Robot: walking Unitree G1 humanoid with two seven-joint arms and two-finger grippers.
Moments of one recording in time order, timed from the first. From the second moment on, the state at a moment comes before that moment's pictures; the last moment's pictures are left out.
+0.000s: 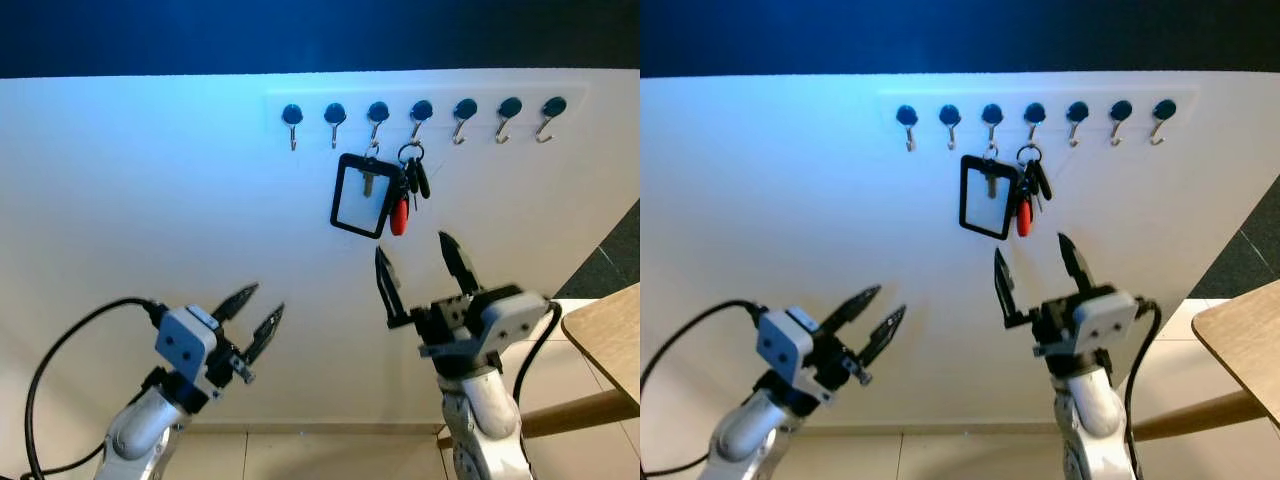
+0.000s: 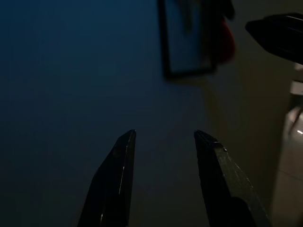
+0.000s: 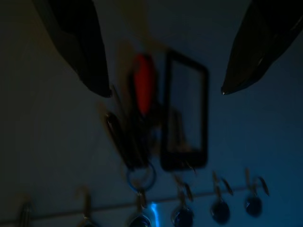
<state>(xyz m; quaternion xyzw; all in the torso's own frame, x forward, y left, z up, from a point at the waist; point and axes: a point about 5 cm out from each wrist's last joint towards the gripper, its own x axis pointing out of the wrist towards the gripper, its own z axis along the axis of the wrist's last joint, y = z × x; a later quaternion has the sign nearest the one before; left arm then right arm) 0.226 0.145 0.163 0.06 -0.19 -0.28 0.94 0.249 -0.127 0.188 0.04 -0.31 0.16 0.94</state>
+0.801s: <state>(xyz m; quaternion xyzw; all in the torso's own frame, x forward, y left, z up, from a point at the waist) 0.230 0.122 0.184 0.01 -0.18 -0.33 0.93 0.274 -0.121 0.211 0.07 -0.29 0.21 0.93</state>
